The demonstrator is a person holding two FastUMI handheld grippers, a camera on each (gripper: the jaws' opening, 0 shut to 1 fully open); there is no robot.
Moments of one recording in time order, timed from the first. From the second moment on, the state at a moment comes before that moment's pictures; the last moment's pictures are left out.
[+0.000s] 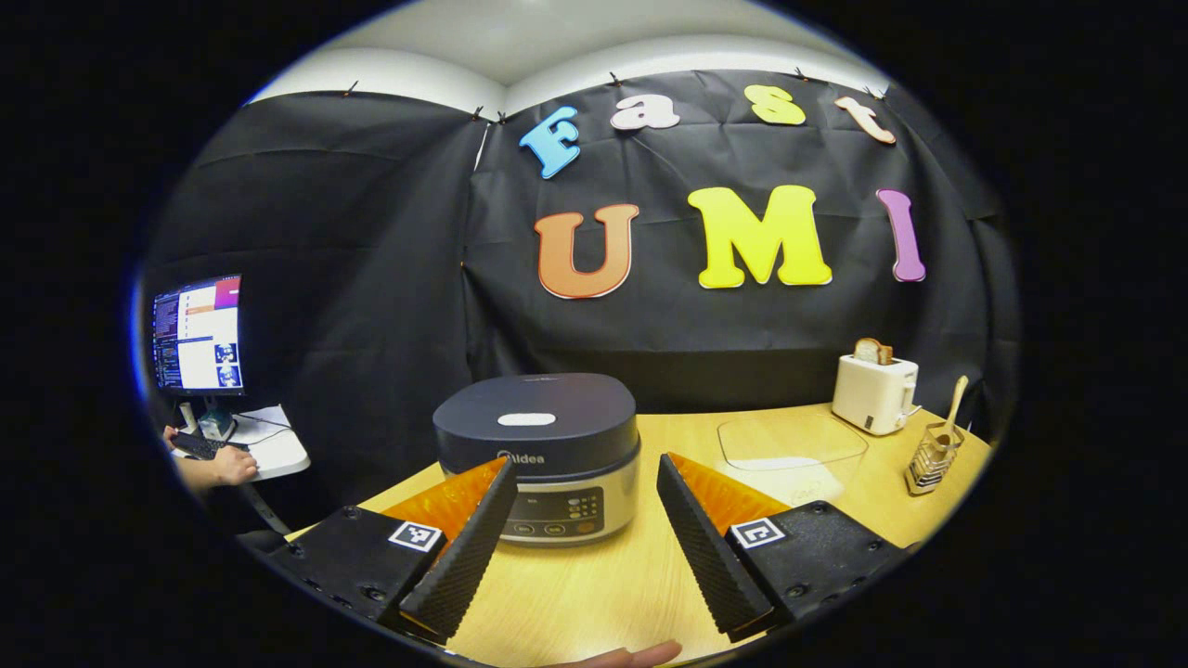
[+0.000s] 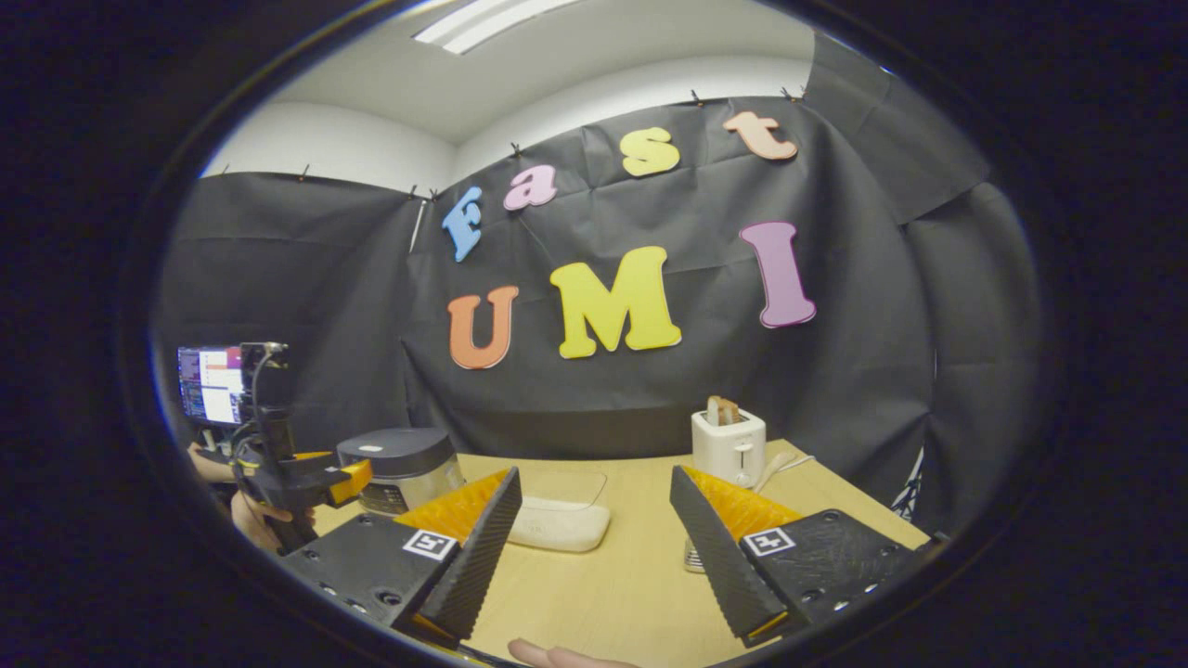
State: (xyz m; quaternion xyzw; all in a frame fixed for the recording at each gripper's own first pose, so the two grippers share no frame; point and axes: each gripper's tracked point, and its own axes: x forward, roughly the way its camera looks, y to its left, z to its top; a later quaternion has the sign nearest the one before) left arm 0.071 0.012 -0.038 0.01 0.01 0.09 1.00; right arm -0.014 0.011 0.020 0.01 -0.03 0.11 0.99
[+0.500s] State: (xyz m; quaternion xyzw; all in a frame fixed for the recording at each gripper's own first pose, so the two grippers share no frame) left arm 0.010 -0.027 -0.019 -0.02 0.02 0.00 1.00; right arm -0.008 0.059 -0.028 -0.08 -0.02 0.09 0.99
